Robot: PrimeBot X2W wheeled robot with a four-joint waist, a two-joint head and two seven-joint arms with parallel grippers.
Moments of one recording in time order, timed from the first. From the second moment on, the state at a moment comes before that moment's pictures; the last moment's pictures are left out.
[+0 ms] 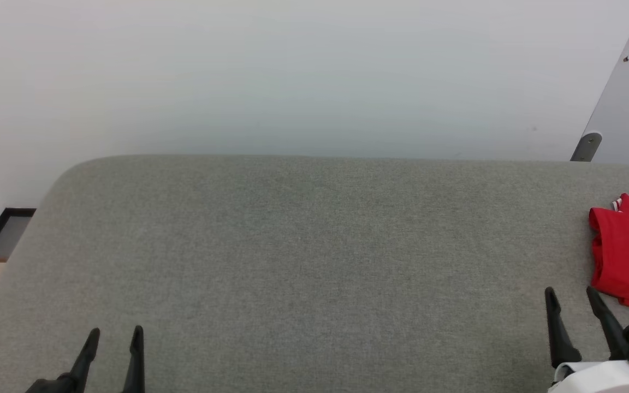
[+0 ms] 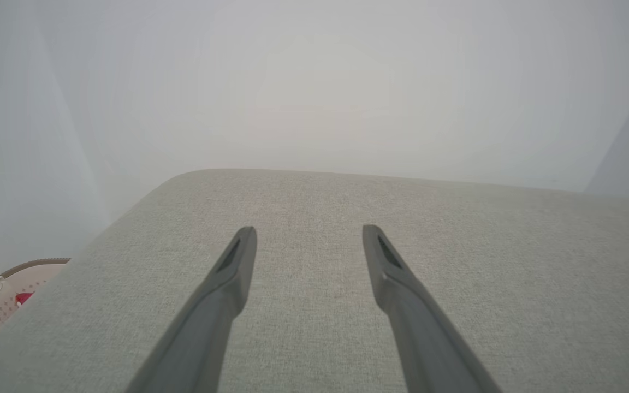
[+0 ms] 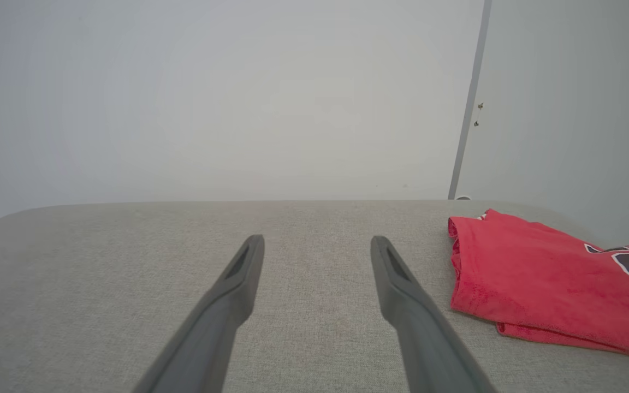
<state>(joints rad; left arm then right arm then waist) 0.12 0.21 0.10 0.17 -0.26 -0.12 -0.26 -0.05 -0.17 -0.02 0.30 0.24 0.13 -0.26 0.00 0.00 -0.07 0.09</state>
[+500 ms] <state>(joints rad) 0.12 0.22 0.09 0.16 -0.26 -0.13 -0.26 0.03 -0.10 -0.05 0.22 0.20 0.13 -0.26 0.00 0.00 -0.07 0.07</state>
